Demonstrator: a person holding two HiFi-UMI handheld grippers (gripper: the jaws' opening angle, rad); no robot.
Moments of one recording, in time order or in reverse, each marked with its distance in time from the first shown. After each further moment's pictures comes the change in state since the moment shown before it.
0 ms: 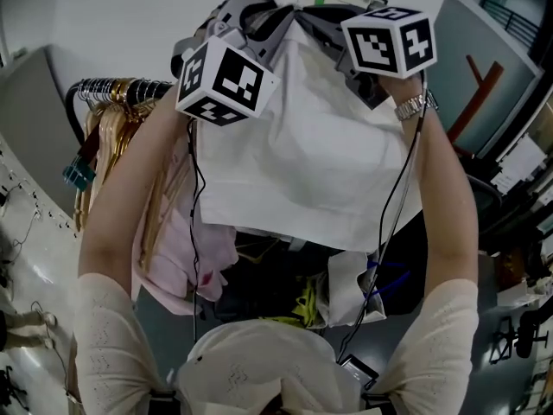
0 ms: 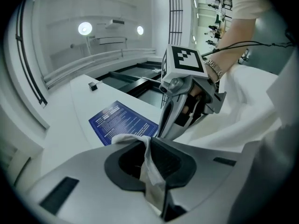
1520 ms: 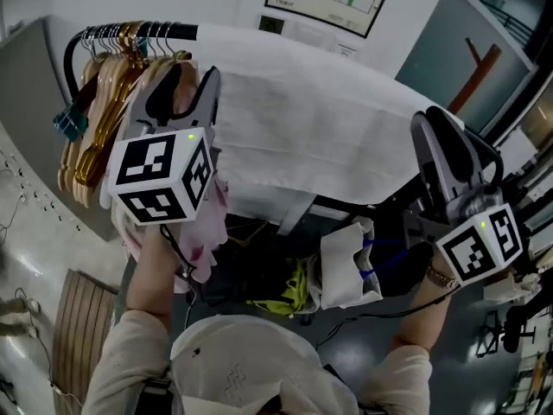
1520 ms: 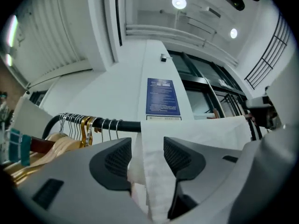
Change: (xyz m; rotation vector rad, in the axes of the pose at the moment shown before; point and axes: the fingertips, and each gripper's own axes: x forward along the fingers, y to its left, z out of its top) left arm -0.215 -0.067 -0.078 -0.907 0.283 0.345; right arm -0.241 0.142 -0.076 0.213 -0.278 -0.384
